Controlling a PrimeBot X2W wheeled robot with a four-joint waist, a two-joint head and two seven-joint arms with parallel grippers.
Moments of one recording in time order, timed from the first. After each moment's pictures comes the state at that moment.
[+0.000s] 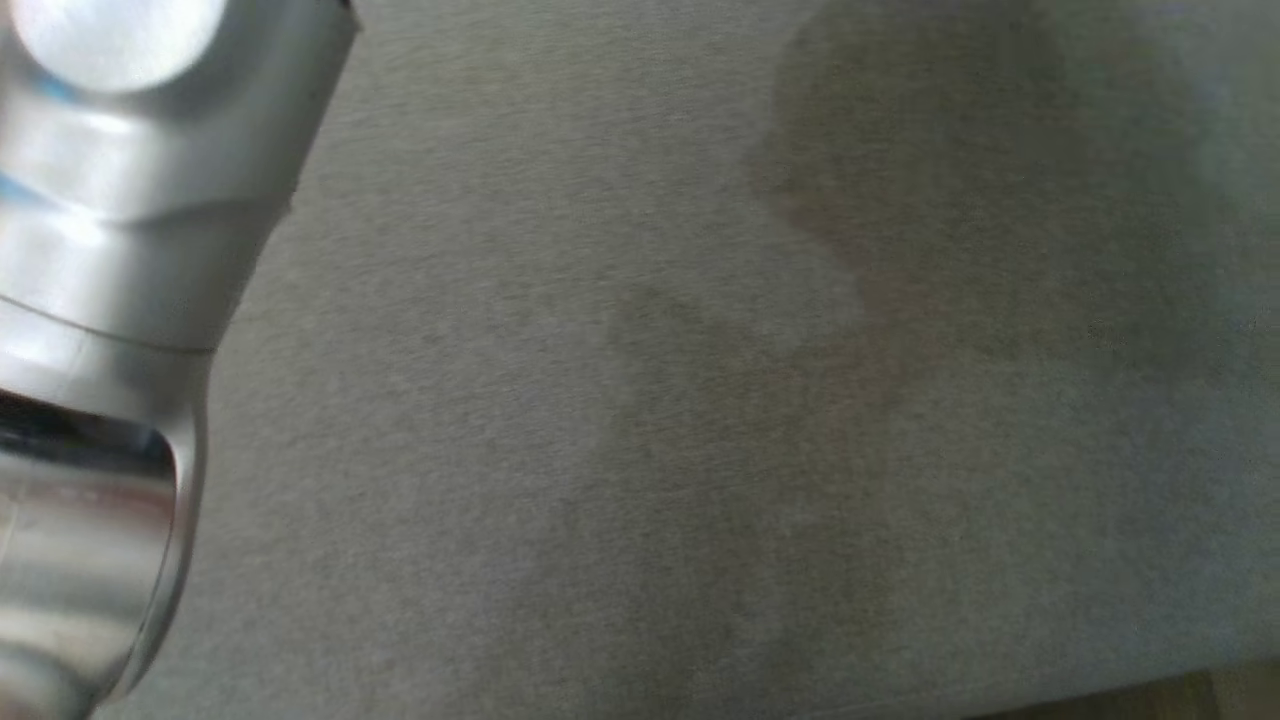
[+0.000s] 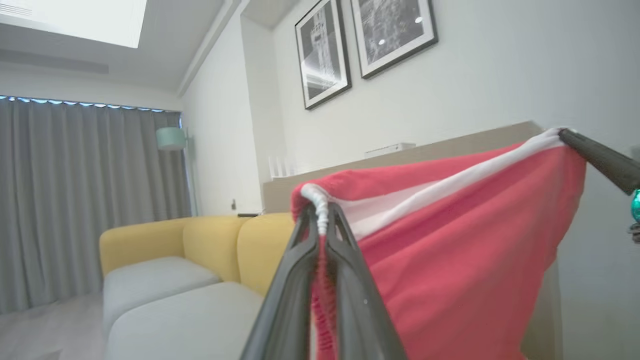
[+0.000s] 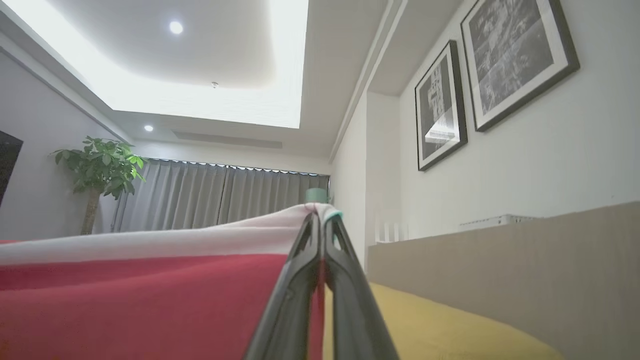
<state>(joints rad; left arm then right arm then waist) -1.44 0.16 -0.63 0.54 -0.54 -0.13 -0.18 -1.09 -0.35 -0.13 0.27 0.25 0.13 -0.26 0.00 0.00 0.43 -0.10</state>
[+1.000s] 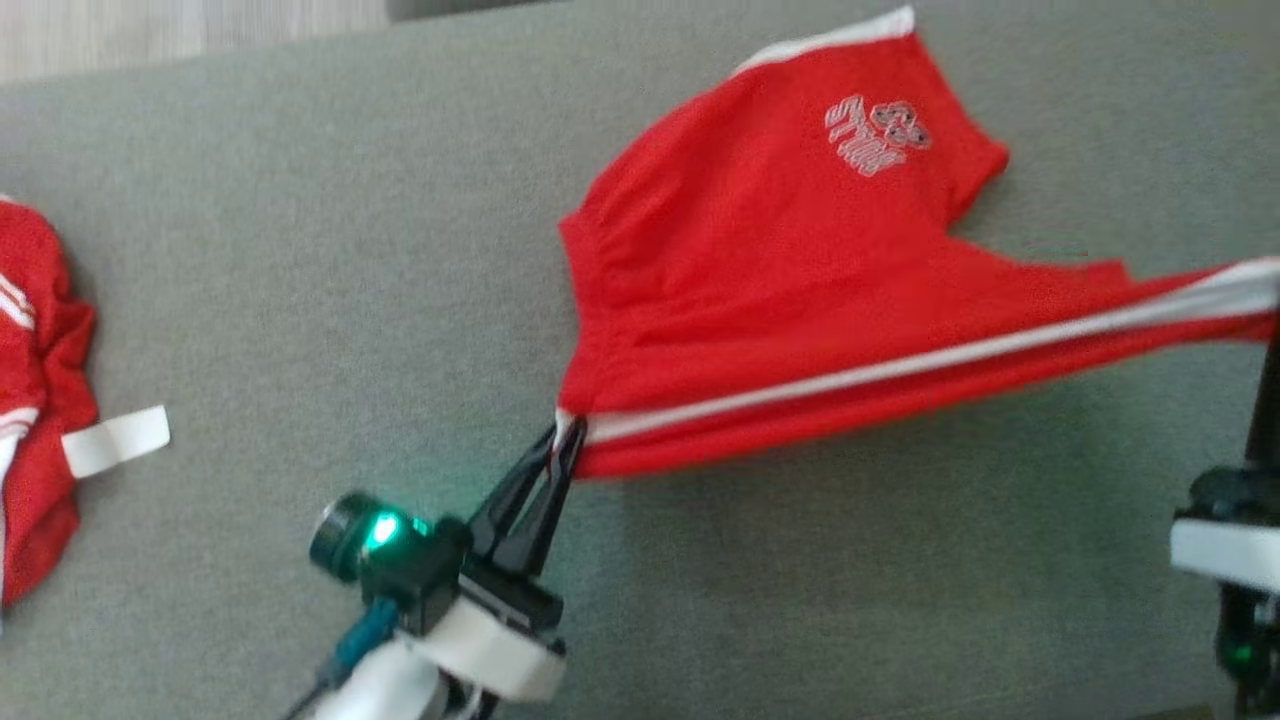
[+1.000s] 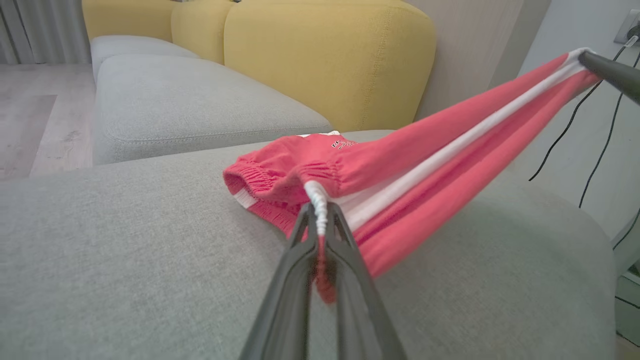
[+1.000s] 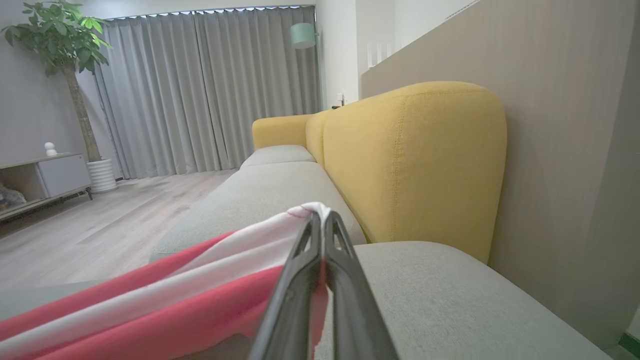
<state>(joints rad) -0.24 0.30 -0.70 0.14 -0.41 0.04 -0.25 0.00 -0.15 -0.18 -0.11 0.28 0.13 -0.26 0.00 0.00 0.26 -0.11</state>
